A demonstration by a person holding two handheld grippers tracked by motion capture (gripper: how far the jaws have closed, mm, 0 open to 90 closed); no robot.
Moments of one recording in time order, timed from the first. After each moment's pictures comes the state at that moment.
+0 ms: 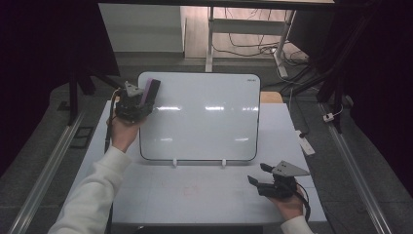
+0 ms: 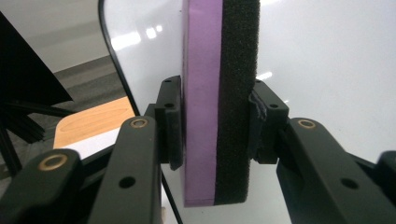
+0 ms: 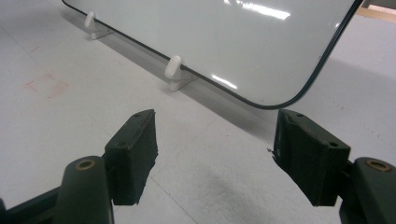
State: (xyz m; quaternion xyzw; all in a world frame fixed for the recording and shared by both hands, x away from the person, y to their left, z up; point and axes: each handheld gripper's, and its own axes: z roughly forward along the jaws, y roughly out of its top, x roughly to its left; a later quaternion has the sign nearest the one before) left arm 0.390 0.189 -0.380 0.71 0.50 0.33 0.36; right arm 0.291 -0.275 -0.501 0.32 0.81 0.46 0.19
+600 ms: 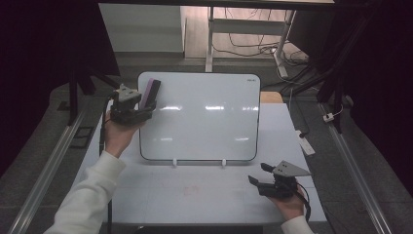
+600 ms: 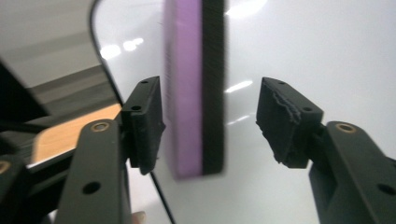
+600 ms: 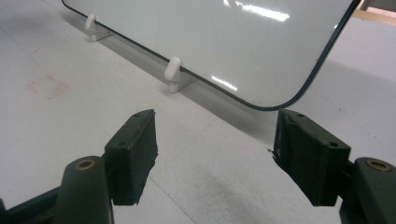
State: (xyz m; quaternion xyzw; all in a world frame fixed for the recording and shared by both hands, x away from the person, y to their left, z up) left arm 0.359 0.204 -0.377 0.72 0.46 0.29 0.43; right arm 0.291 -0.277 -0.500 0.32 0.80 0.46 0.19
